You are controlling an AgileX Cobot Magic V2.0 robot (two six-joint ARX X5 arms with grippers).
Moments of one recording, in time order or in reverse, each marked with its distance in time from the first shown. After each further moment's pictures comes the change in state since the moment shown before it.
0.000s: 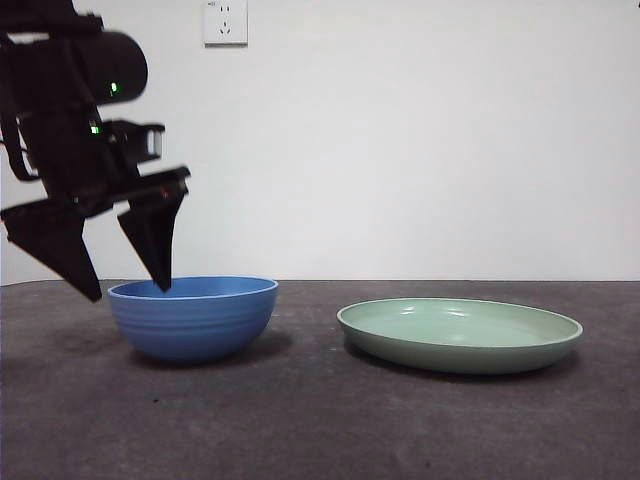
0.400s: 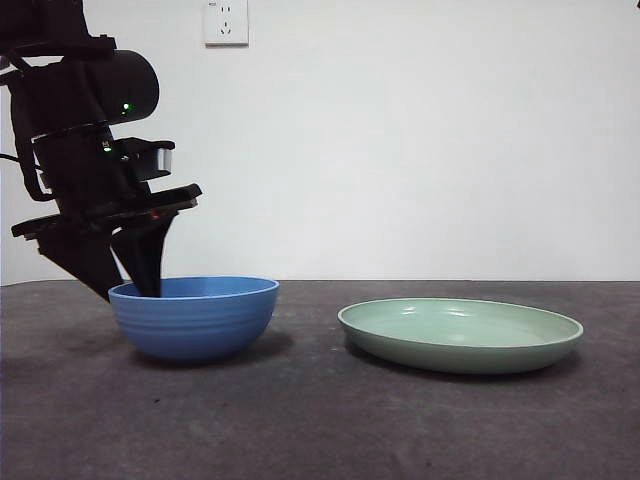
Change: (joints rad) left arm -0.012 0.039 0.001 0.040 -0.004 -0.020; right arm 0.000 0.000 0.000 0.005 0.001 0.000
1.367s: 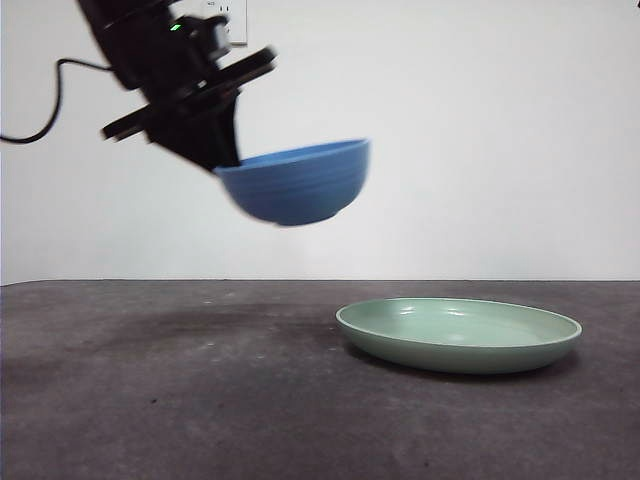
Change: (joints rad) left arm -0.163 -0.097 0.198 0.003 0.038 -0.123; right arm 0.000 0.000 0.000 0.000 0.001 0.000
